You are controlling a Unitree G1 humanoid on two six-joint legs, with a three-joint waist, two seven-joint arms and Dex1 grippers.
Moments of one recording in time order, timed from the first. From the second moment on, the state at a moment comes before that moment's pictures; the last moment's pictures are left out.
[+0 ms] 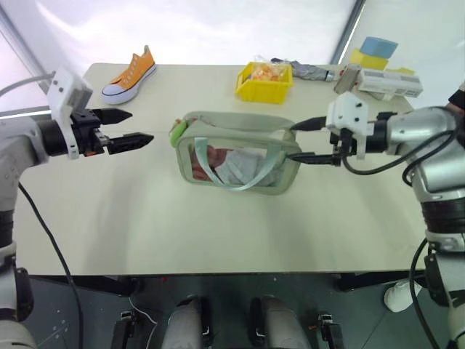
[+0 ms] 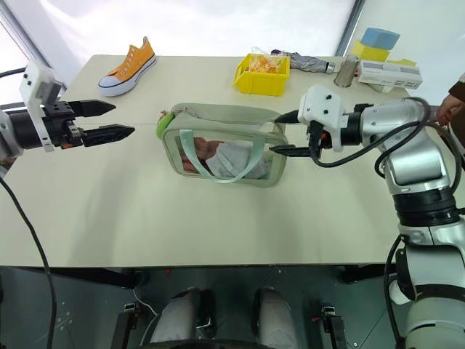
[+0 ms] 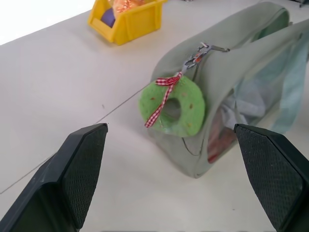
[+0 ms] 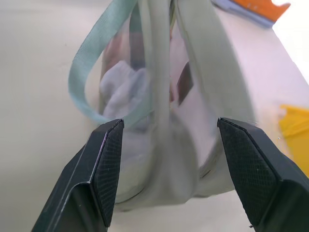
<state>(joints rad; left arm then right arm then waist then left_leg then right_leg) -0.70 0.98 0.17 0.05 -0.56 0.78 -1.00 -0.77 -0.82 0.09 0.04 0.26 0.34 1.21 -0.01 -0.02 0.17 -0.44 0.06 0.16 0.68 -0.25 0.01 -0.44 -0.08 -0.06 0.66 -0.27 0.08</state>
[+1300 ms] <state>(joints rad) -0.84 0.68 0.03 0.41 -0.34 0.51 -1.00 -0.76 -0.76 0.11 0.00 0.24 0.39 1.14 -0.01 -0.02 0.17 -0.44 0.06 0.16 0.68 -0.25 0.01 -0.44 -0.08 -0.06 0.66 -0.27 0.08</state>
